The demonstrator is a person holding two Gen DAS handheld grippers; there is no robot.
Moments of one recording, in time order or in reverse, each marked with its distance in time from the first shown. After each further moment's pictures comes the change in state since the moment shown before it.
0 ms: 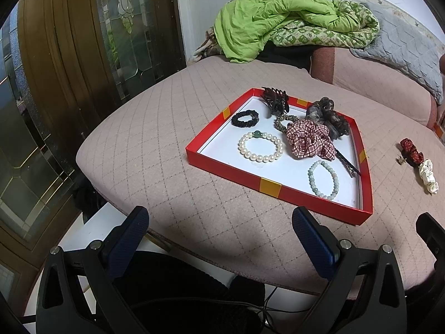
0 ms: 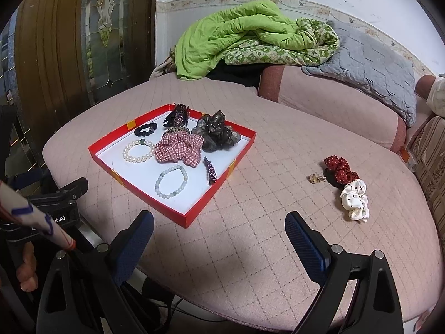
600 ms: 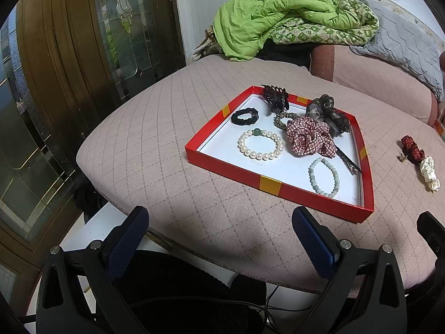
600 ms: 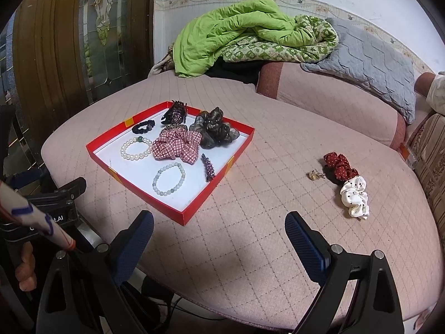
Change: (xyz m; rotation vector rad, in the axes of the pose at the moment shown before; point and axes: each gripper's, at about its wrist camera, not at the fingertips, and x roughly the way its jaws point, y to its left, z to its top) left arm 0.001 0.000 -0.001 0.006 0.006 -0.001; right arm 0.001 -0.003 -0.001 0.005 0.011 -0.001
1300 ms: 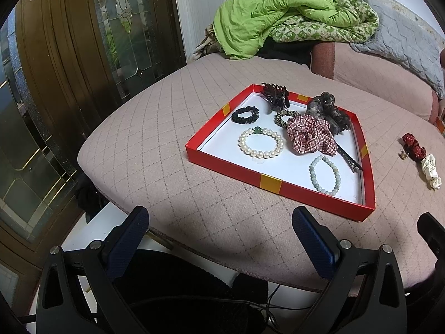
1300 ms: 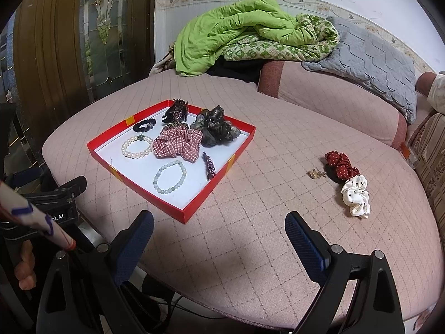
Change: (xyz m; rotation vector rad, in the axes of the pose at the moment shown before) left arm 0.002 -0.002 -0.003 0.012 0.004 0.017; right arm 0.002 0.000 -0.002 -0.003 0.008 0.006
